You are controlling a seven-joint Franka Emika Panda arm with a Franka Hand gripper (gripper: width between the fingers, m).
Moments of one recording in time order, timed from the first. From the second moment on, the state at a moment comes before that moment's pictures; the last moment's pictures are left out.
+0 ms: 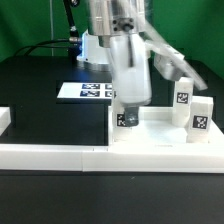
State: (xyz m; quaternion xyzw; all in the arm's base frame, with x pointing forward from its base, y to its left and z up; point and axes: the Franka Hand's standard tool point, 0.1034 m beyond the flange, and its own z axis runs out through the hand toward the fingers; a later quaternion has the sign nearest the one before) arm 0.624 0.008 0.069 -0.76 0.65 0.03 0.06
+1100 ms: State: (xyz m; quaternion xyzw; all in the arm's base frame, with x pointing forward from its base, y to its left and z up) arm 0.621 0.004 0.063 -0.99 0.13 -0.01 0.03
